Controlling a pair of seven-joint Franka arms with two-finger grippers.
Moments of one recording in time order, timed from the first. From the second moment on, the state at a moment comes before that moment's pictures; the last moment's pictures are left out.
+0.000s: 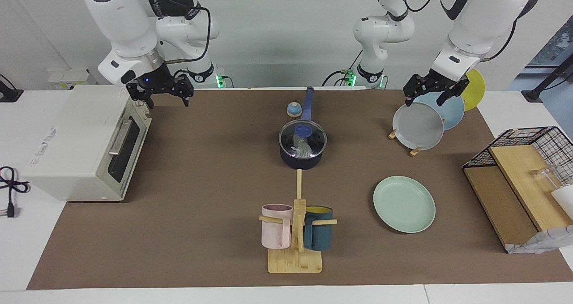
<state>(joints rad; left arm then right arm) -0.05 -0.04 -0.10 -1.65 -0.04 1.56 -0.10 0.13 0.01 0.04 -1.60 0.01 1.51 0.11</state>
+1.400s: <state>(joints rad) -0.05 -0.04 -0.10 -1.65 -0.04 1.56 -0.10 0.67 0.42 0.06 -1.42 0.01 1.79 0.84</state>
